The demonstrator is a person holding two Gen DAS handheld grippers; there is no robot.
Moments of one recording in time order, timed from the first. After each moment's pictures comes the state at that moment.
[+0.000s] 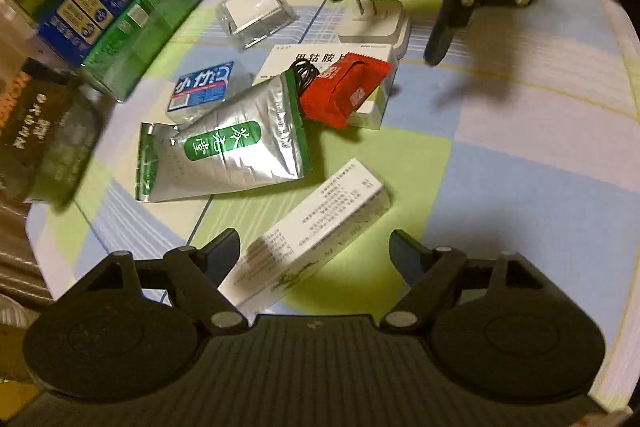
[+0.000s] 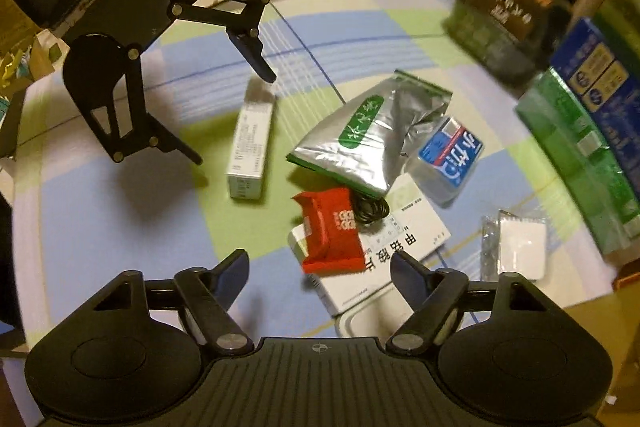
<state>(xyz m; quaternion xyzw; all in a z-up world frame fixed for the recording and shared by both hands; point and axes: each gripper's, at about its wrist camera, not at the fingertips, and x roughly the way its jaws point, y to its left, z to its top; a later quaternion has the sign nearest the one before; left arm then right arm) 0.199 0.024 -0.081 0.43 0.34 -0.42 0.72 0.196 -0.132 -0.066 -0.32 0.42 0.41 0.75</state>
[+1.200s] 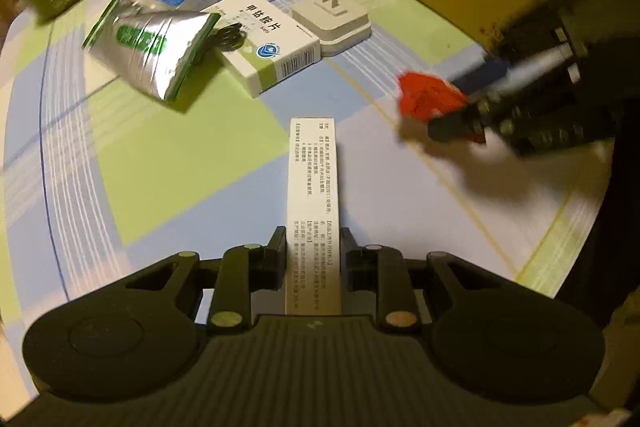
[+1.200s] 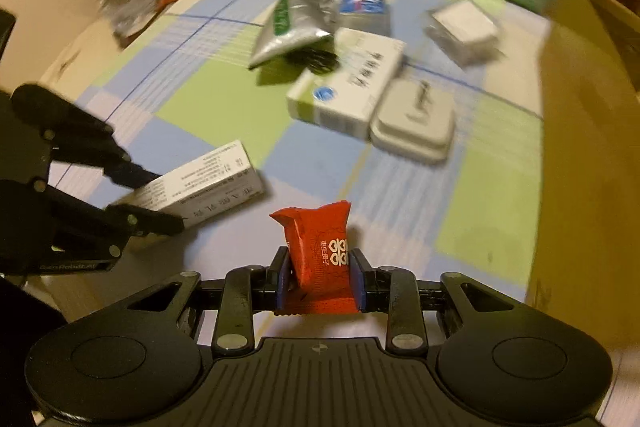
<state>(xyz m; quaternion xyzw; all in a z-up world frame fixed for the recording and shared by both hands) 0.099 -0.025 -0.082 0.18 0.50 -0.30 0.79 0.094 -0.196 -0.088 -0.08 0.51 0.22 0.82</state>
